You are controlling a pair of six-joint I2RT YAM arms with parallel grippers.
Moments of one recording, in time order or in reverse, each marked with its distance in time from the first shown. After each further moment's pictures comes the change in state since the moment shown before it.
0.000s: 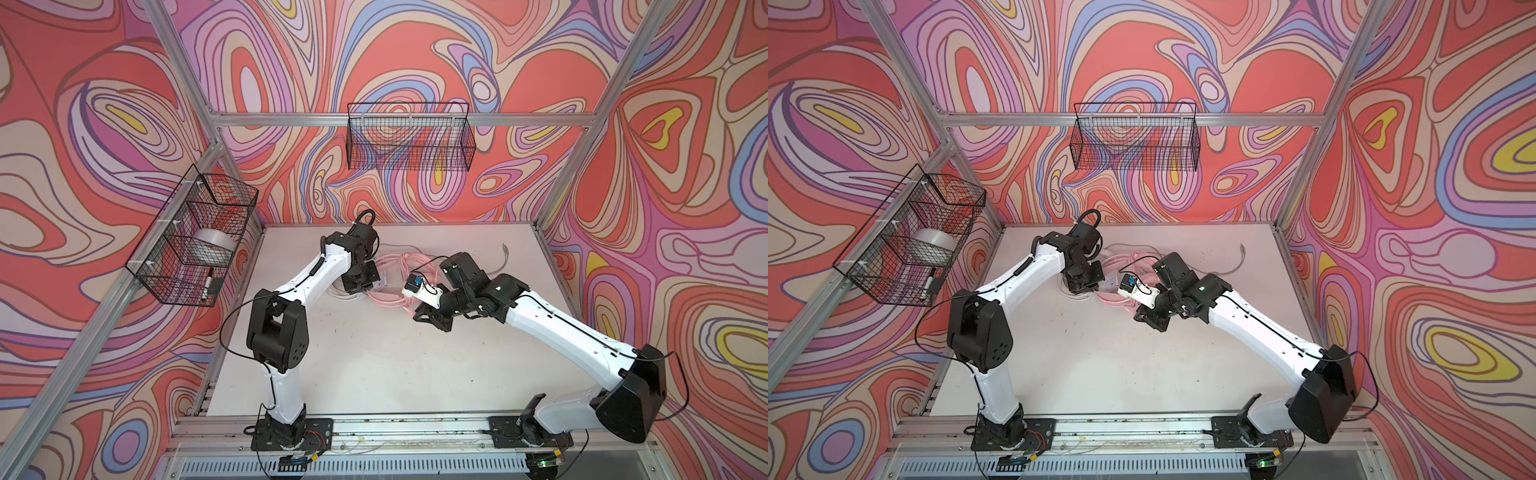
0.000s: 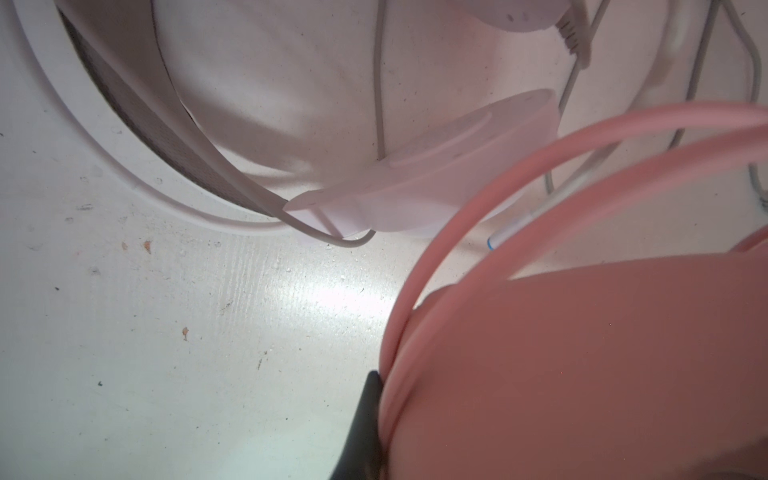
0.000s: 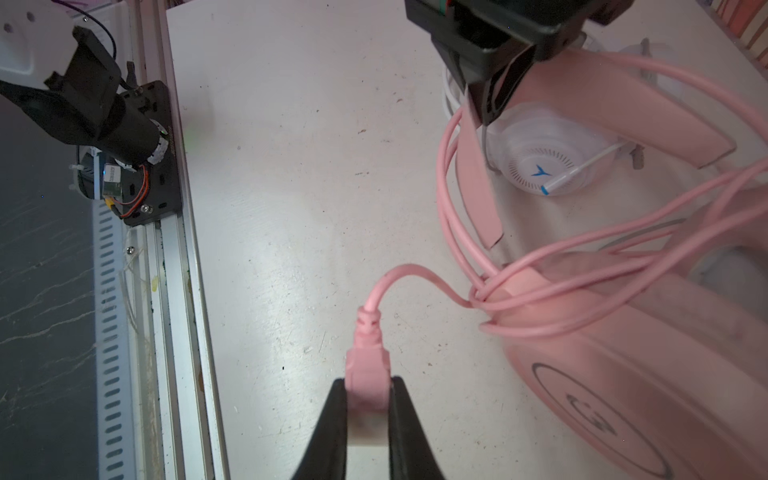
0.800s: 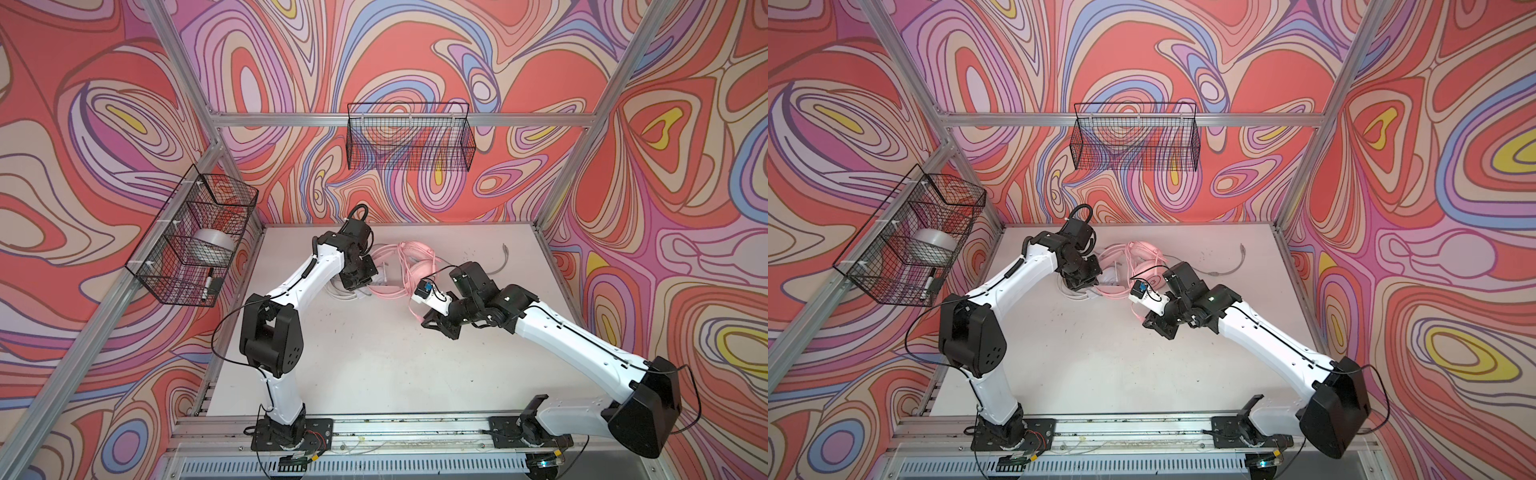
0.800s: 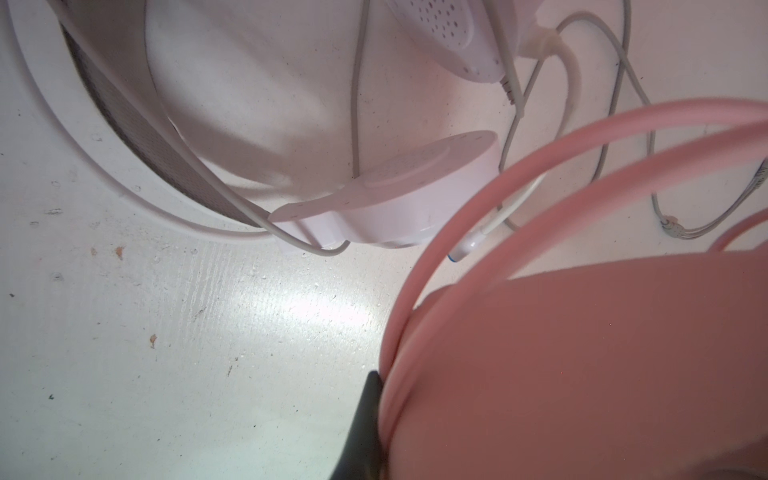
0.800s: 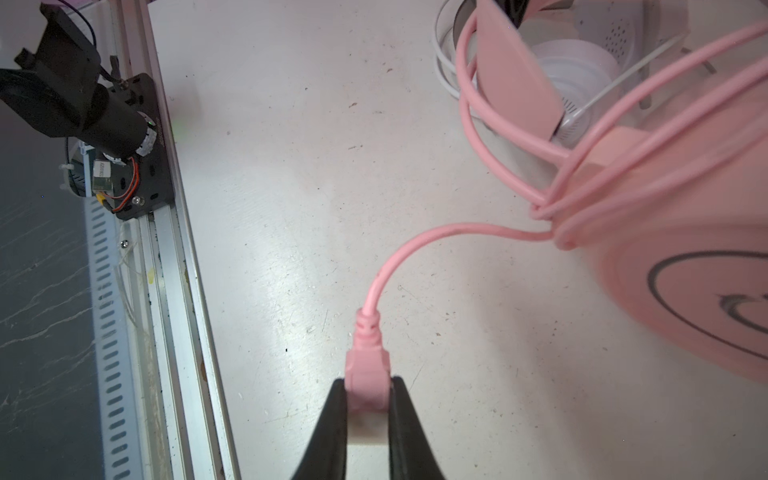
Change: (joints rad) left arm 0.037 -0.052 -0.032 0.081 0.066 -0.063; right arm -0.025 -0.104 -0.162 0.051 -0.008 0.043
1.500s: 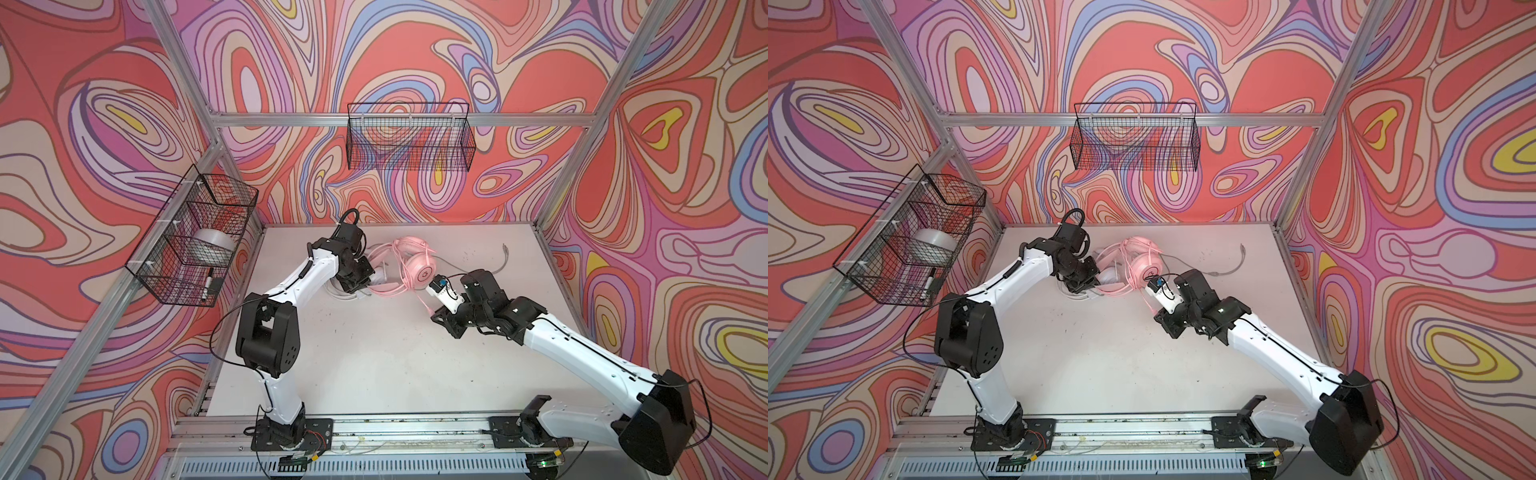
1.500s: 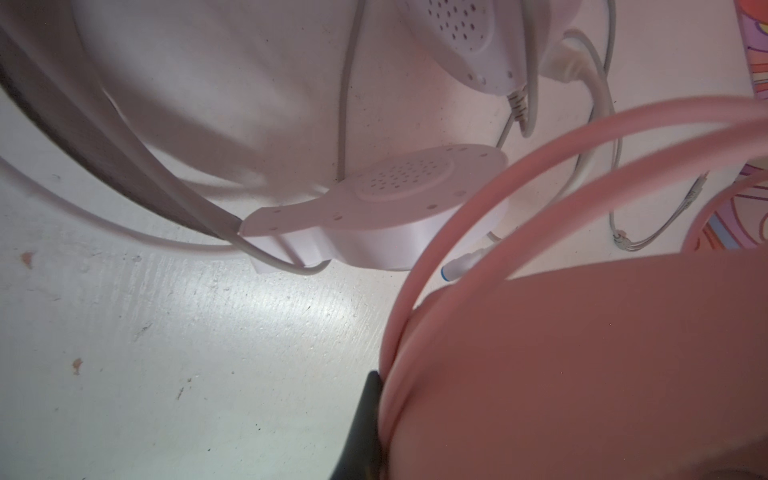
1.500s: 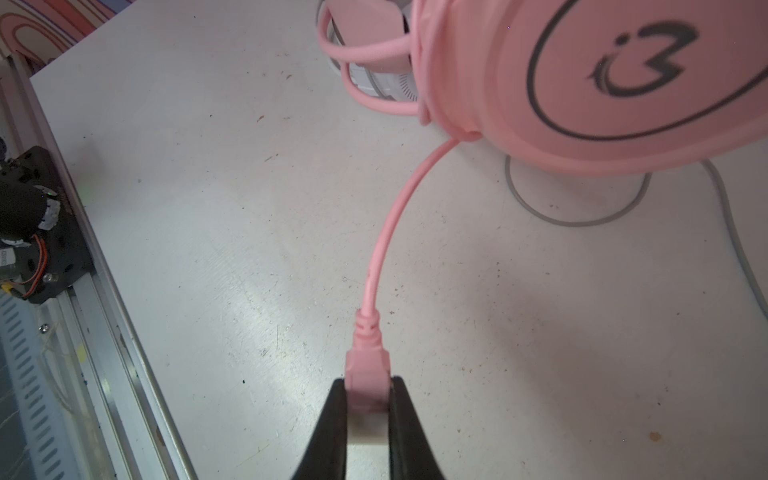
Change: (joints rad) left arm 0.050 -0.010 -0.095 0.122 0.109 -0.060; right arm -0.053 -0.095 -0.140 0.145 0.129 0.192
